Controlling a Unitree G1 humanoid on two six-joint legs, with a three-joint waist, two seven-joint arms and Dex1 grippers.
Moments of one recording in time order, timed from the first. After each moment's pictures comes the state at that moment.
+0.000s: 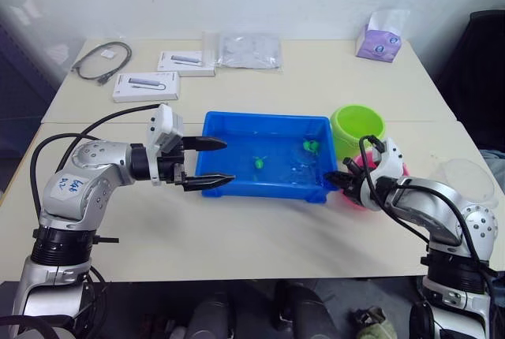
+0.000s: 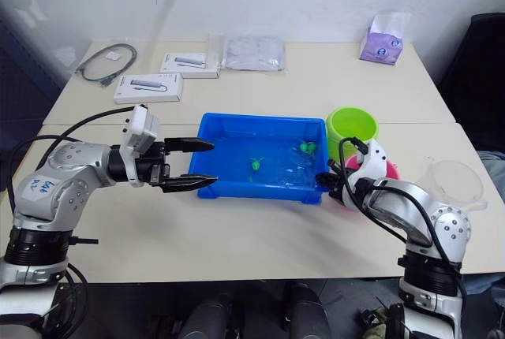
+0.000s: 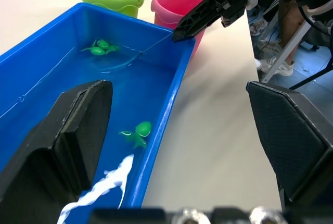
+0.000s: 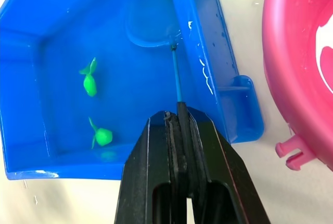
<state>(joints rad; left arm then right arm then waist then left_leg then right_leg) -0.53 0.70 0.04 -0.14 -0.56 0.62 -1.08 -0.40 -0.41 -0.36 -0.16 1.98 1.14 -1.06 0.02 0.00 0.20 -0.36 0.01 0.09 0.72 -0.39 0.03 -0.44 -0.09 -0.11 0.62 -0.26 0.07</state>
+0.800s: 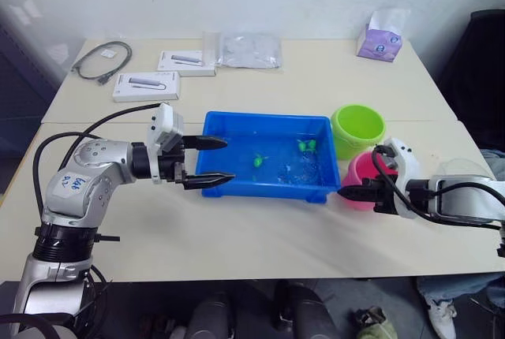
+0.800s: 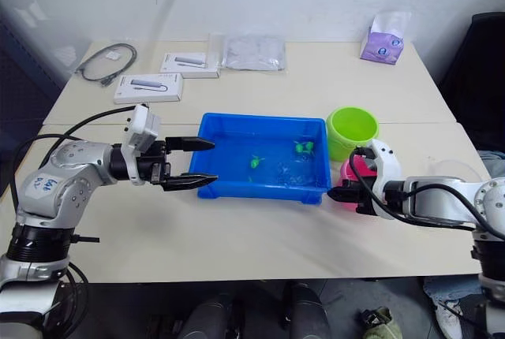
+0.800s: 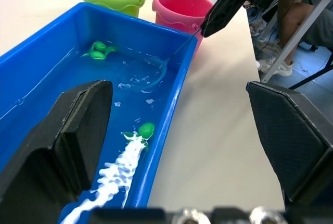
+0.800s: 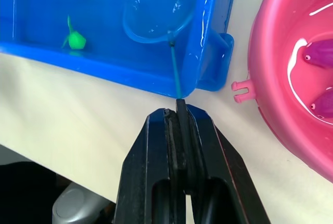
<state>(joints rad) -0.56 0.70 0.02 -0.10 -0.56 0.59 -1.10 -0.43 -0.99 -0.11 -0.08 1.97 1.32 -0.47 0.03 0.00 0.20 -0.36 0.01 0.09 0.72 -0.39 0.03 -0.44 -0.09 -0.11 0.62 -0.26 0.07</state>
